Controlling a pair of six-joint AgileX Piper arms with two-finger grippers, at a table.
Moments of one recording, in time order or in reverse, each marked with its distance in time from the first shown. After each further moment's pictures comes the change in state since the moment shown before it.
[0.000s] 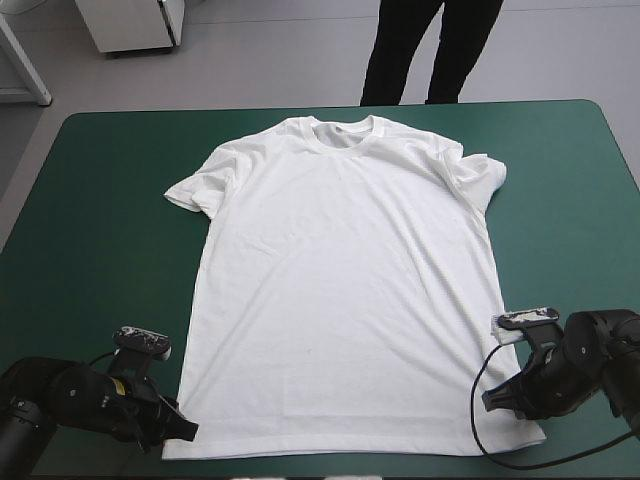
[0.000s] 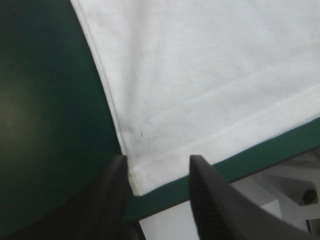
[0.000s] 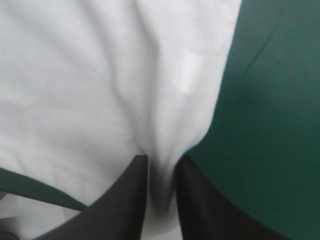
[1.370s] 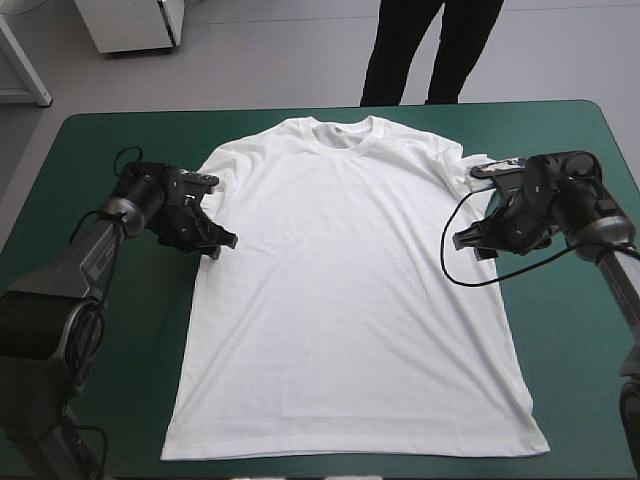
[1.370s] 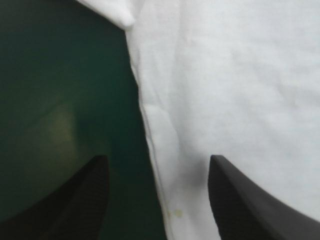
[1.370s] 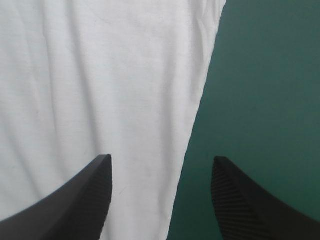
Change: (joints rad) left arm 0.094 1.082 -0.881 0.182 -0.218 0.032; right arm 0.002 0.542 -0.729 -0.082 -0.059 0.034
